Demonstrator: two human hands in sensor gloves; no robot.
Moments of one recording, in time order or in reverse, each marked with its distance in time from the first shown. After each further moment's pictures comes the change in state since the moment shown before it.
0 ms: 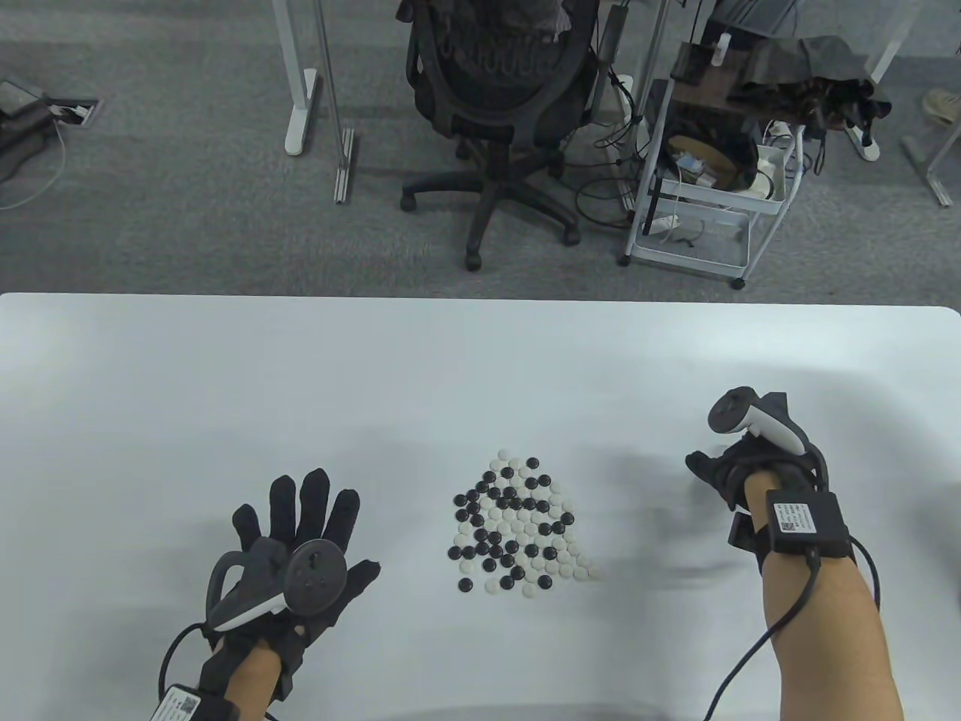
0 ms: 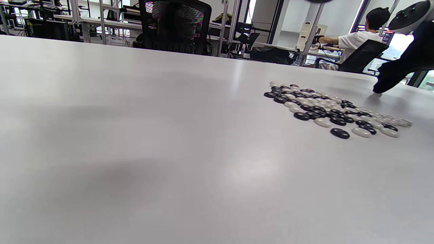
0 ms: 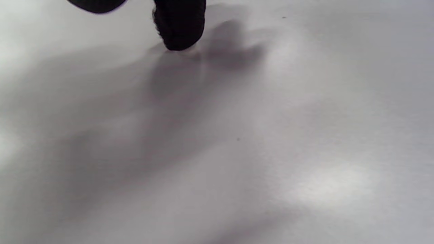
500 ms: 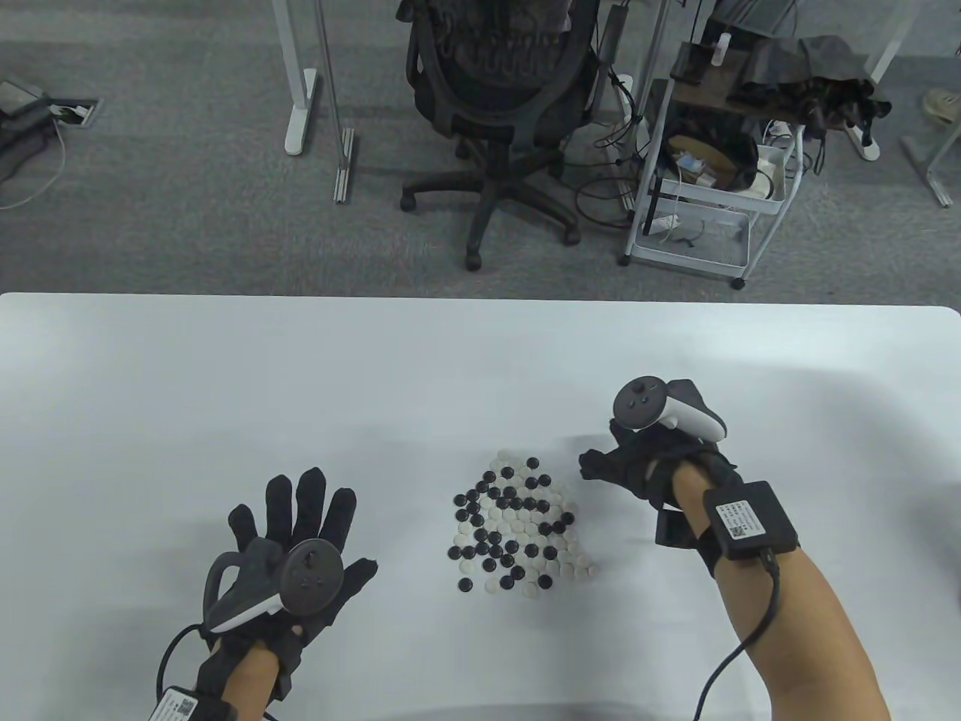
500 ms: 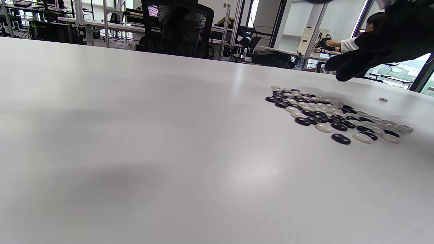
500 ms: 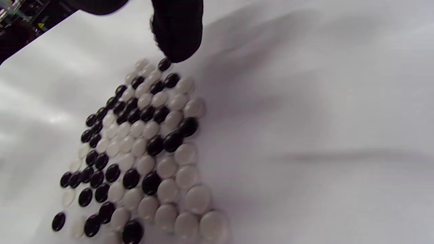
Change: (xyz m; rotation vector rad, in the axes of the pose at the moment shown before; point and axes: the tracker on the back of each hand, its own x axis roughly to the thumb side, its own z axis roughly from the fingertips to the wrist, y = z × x) left_hand -0.002 0.002 0.002 0.015 0.007 0.009; right_hand 0.135 0.024 0.044 0.121 -0.599 0.020
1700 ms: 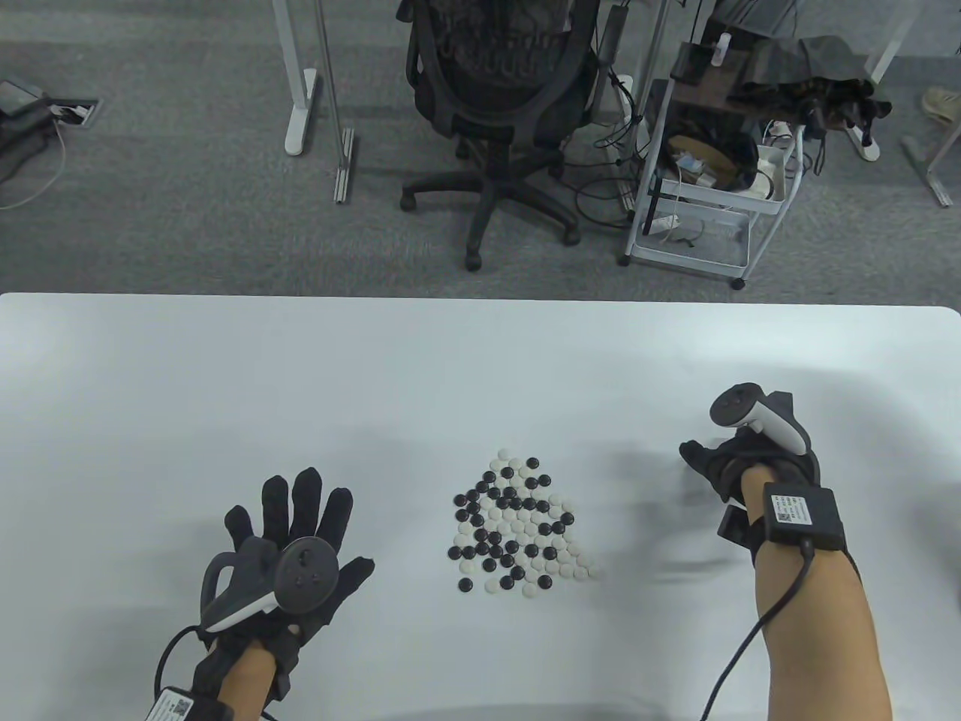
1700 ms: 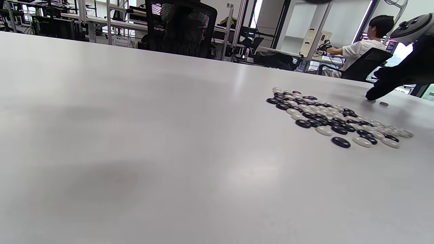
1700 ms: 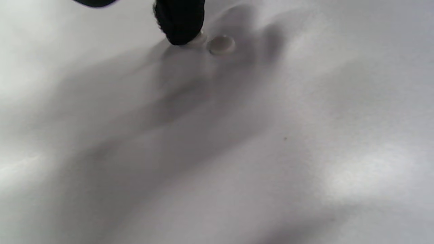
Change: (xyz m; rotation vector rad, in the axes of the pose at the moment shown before) left_hand -0.002 0.003 0.002 -0.004 0.007 0.023; right_hand -0.140 -0.023 0.034 -0.153 0.523 -0.152
